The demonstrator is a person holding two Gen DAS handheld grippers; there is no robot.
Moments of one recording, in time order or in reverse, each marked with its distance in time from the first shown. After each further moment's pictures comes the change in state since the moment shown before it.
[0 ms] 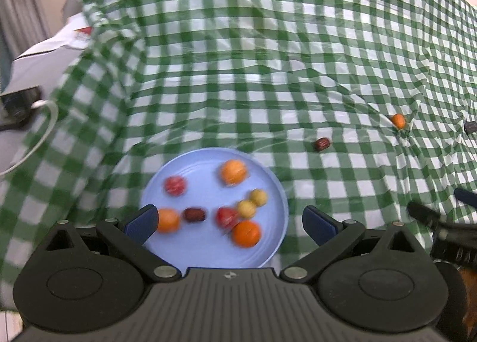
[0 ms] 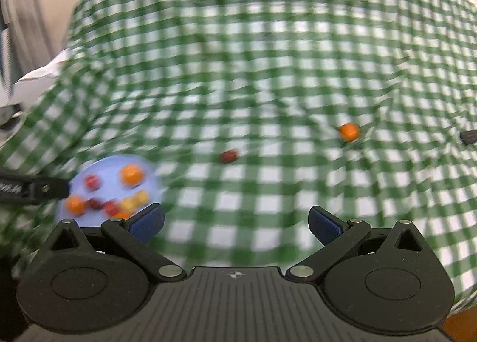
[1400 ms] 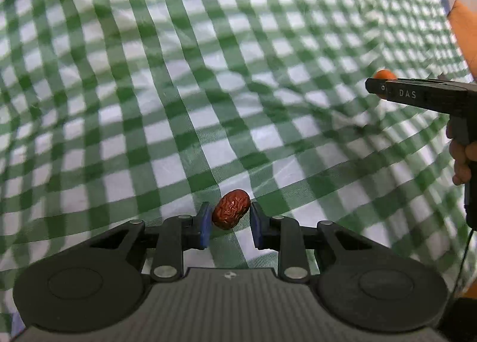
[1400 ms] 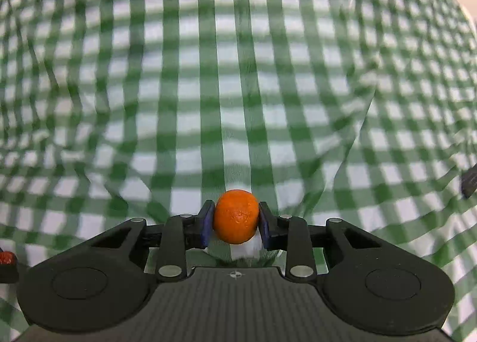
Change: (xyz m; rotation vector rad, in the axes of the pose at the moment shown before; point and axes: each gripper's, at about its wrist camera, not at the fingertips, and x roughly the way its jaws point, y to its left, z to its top) left arm 0.156 -0.122 0.074 0.271 -0.030 -0.212; right arm 0.183 -0.142 0.085 0.034 -0.133 -0.140
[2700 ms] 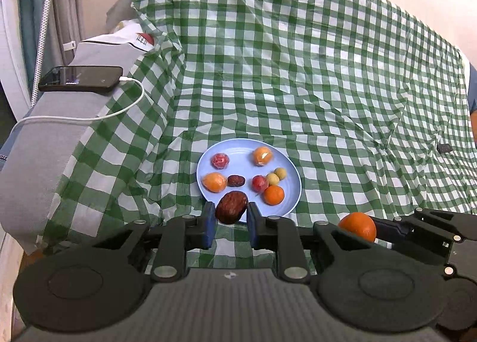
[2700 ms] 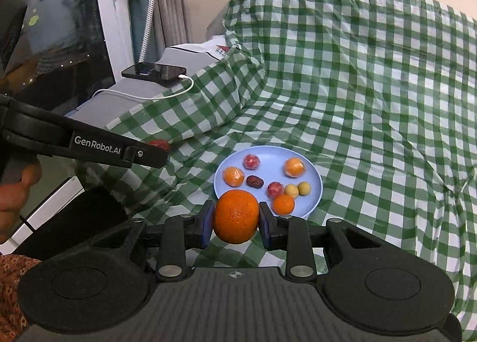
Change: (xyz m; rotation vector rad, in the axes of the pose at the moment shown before) left arm -0.323 0.092 -0.209 -0.355 -0.123 0.174; right arm -0.360 0.260 -0.112 -0.306 0.067 0.543
